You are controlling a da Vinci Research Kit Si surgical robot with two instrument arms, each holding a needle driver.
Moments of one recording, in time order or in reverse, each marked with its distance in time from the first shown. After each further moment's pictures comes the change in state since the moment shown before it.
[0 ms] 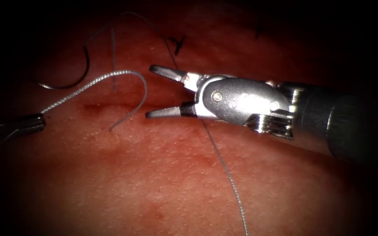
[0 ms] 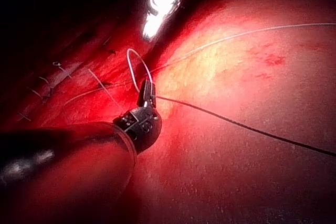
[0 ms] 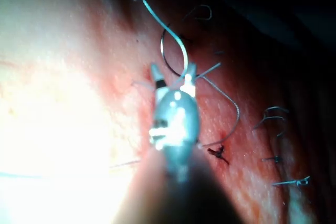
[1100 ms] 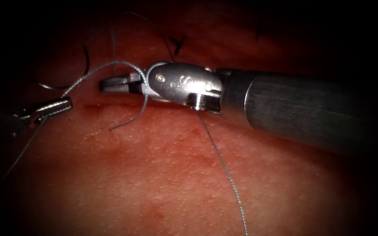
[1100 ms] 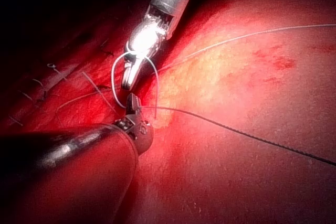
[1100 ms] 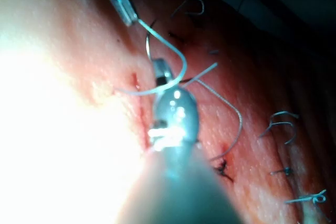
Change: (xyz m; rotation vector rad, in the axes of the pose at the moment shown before) right arm -0.004 0.001 0.011 0.121 0.143 -0.013; left arm -0.005 0.002 0.004 0.052 -0.247 0.120
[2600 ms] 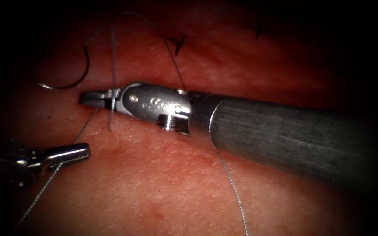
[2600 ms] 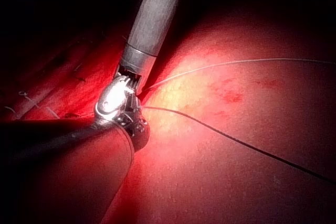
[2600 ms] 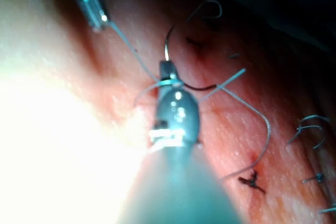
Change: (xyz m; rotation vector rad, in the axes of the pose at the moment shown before) right arm -0.003 -0.004 0.005 -0.082 -0.071 0.028; left arm 0.011 -0.003 -0.002 -0.157 0.209 0.059
